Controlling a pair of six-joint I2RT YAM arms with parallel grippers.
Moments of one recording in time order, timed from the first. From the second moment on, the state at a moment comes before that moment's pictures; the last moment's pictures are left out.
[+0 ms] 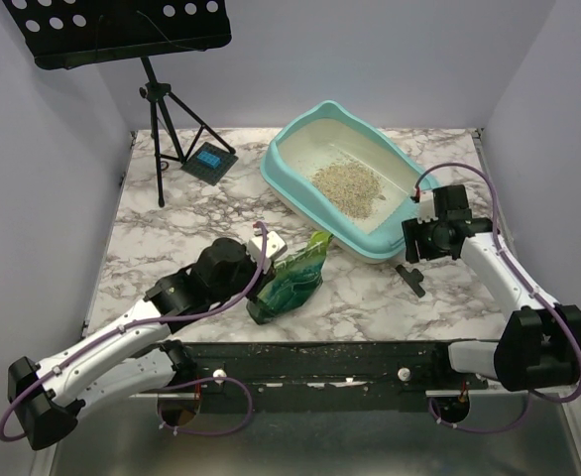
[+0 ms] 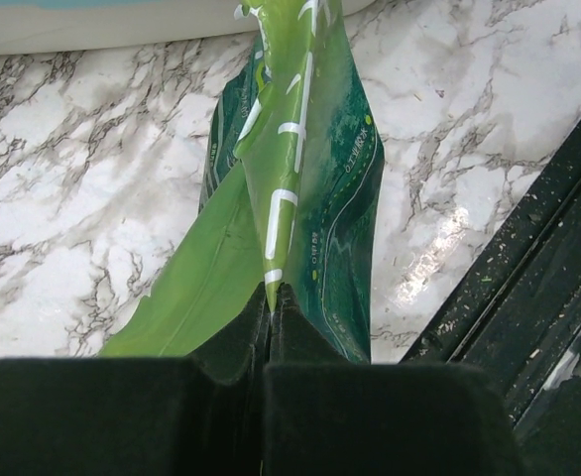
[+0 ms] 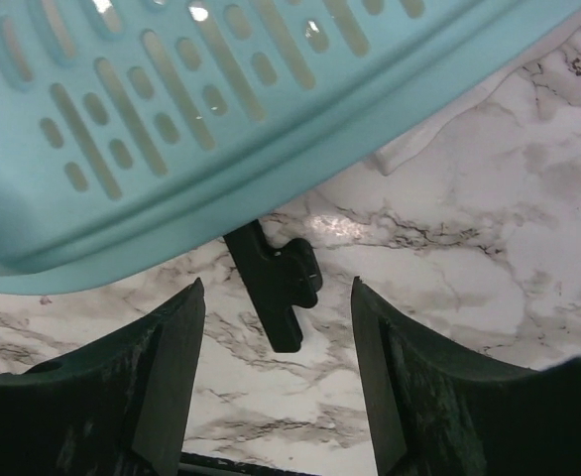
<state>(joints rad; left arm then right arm) -0.86 0.82 0.70 -0.40 0.03 -0.02 0.11 1.27 0.89 -0.67 -0.06 -0.13</state>
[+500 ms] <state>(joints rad) -0.93 0.77 0.70 -0.46 -0.01 -0.03 0.04 1.40 0.88 -0.71 -0.19 -0.29</state>
